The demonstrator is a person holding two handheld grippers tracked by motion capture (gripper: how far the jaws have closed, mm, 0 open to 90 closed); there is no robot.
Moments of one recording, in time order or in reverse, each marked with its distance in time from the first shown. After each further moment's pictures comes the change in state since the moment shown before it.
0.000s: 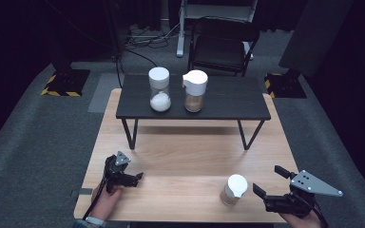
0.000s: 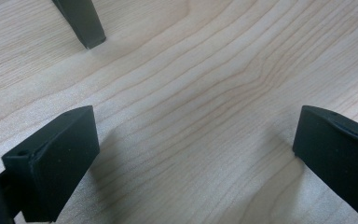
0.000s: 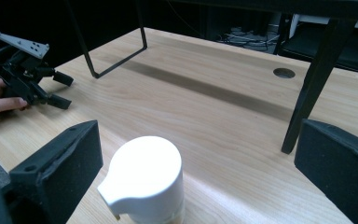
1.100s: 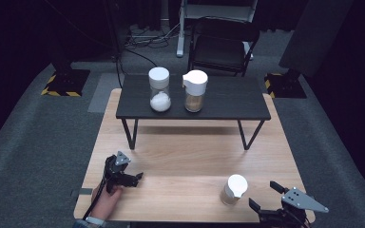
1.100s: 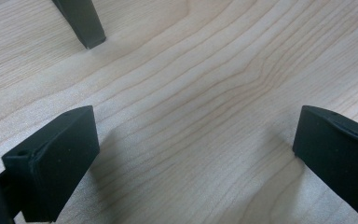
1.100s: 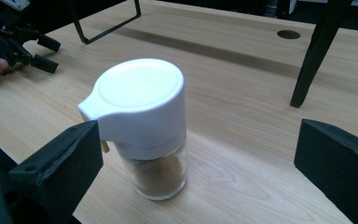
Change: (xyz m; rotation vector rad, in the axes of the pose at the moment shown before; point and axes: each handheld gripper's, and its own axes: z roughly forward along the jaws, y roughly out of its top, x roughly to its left) left arm 0.000 0.000 0.000 0.002 0.001 0.002; right arm 0.009 -0.055 0.011 0.045 -0.020 0.008
